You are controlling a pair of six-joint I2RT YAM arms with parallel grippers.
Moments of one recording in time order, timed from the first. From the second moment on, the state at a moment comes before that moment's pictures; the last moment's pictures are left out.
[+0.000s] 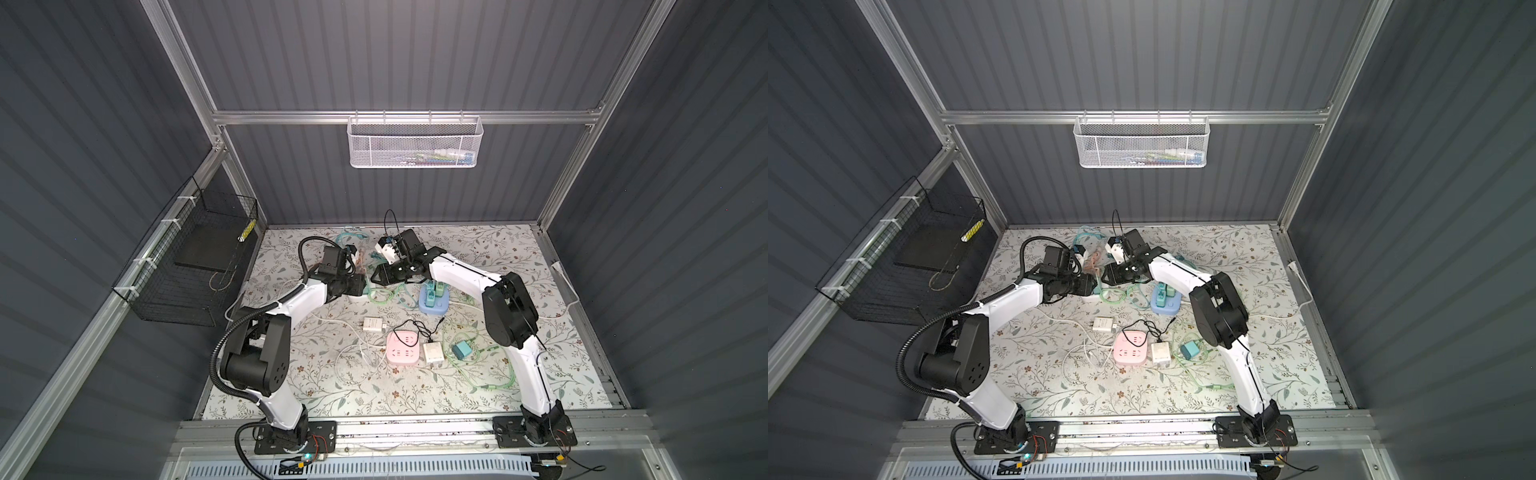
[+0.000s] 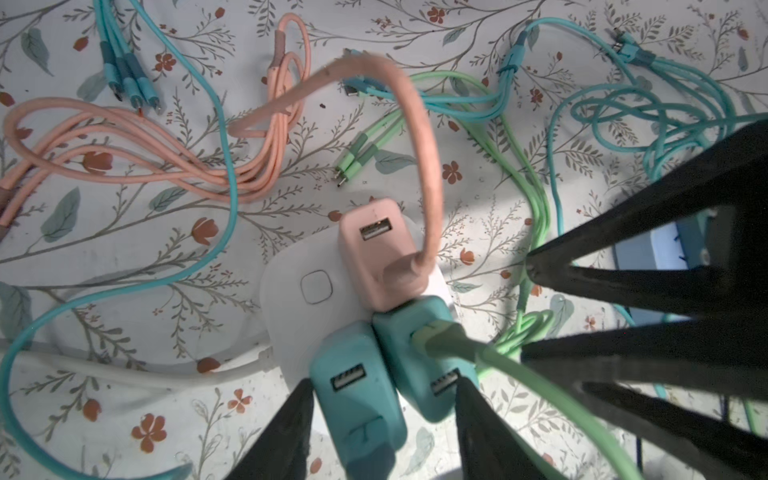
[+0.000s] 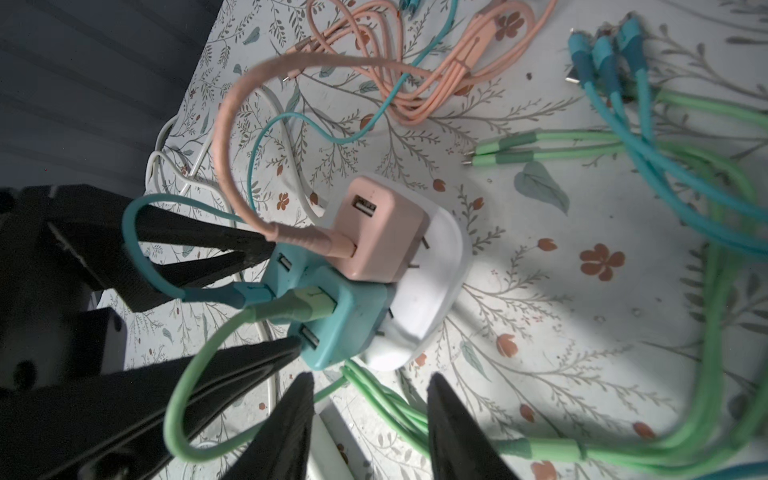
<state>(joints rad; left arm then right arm) -0.31 1.68 1.08 -0.28 0.18 -0.06 0.65 2.26 1.85 -0.46 -0.46 0.30</state>
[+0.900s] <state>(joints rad) -0.36 1.54 0.99 -0.29 0.13 -0.05 0.61 2.32 1.86 -0.52 -0.51 0.35</state>
